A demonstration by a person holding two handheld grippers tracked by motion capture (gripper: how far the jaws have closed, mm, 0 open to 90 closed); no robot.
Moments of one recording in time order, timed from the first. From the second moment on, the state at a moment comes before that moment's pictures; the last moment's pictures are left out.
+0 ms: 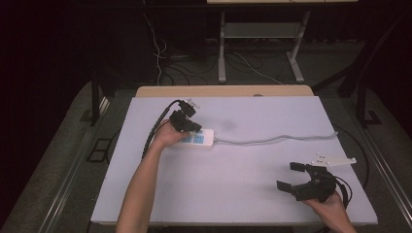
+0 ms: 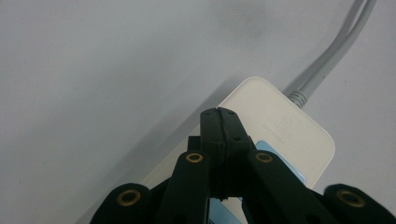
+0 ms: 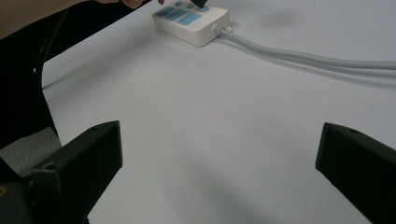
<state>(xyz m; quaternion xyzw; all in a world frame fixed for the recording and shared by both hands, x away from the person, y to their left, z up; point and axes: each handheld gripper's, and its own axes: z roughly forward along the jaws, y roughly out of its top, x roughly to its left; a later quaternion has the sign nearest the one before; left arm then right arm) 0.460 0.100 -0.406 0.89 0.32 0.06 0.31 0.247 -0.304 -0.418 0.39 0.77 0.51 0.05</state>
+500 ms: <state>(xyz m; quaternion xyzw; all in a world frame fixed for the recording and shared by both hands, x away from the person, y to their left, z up) 0.458 0.102 -0.409 0.88 0.34 0.06 0.31 0.247 -0.303 -0.417 0.39 0.77 0.50 0.05</state>
